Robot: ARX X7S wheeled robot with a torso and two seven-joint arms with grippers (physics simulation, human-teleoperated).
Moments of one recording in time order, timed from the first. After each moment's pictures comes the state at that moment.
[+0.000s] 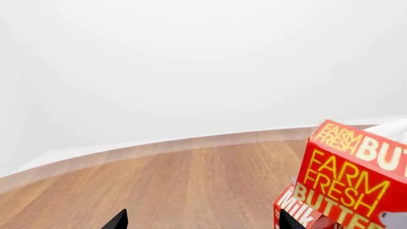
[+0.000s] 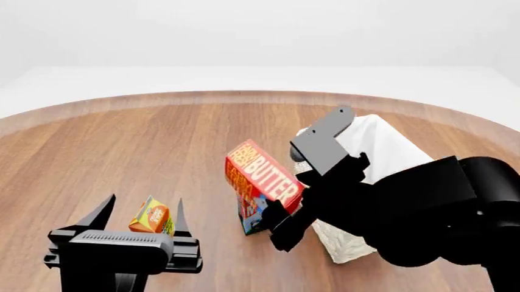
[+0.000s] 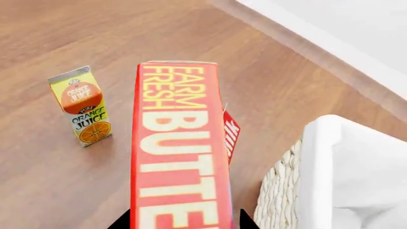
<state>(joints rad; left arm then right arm) -0.01 -0.59 0.30 0.90 -0.54 -0.61 -0.70 1.15 0.60 -0.74 -0.33 1.62 1.24 0.66</state>
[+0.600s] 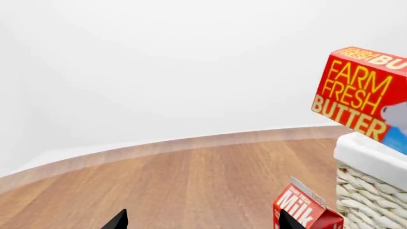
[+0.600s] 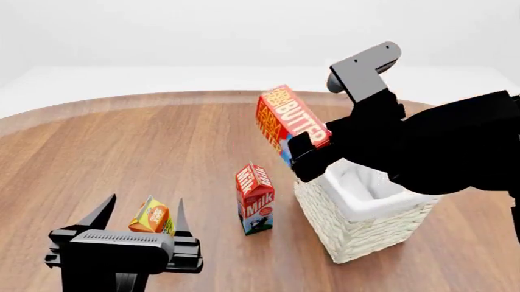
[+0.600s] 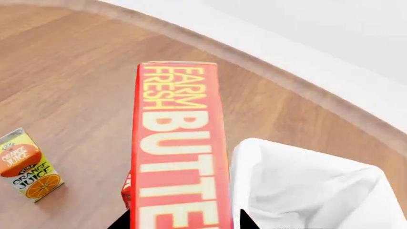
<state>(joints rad) -0.01 -0.59 0.31 0.89 -0.55 -0.61 -0.70 1.35 0.61 -0.70 -0.08 1.62 1.26 0.63</state>
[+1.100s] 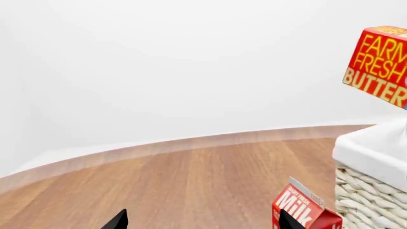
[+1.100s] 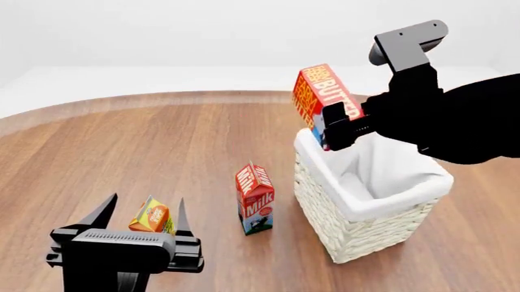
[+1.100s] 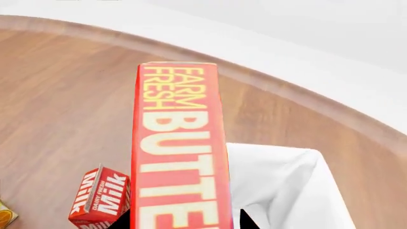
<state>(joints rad) -0.02 -0.60 0.32 0.89 -0.55 -0.61 -0.71 1.43 0.66 -0.71 0.08 1.53 1.24 0.55</state>
